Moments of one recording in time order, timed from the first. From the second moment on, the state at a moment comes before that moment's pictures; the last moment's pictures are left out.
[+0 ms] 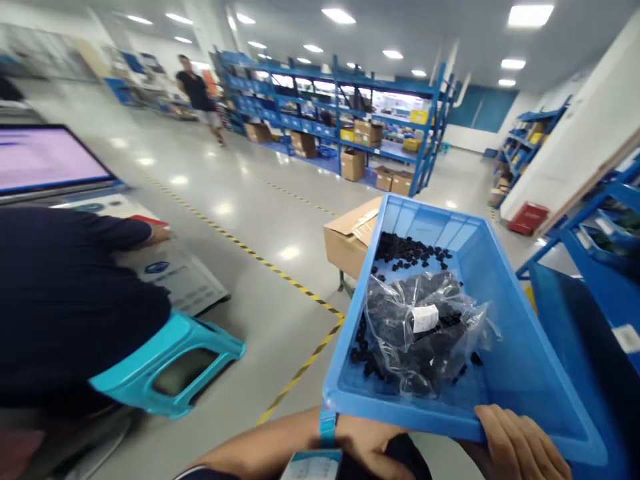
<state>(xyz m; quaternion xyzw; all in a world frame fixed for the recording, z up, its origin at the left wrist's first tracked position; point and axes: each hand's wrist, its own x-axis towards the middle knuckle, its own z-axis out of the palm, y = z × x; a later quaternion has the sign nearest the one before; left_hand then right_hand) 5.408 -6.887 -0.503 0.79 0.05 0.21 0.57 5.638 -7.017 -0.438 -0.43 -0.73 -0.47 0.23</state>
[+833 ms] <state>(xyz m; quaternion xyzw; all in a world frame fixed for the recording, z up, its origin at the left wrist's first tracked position) 5.456 -6.448 -0.542 0.46 0.32 0.58 0.60 5.645 -6.470 -0.467 -0.41 -0.87 -0.23 0.16</state>
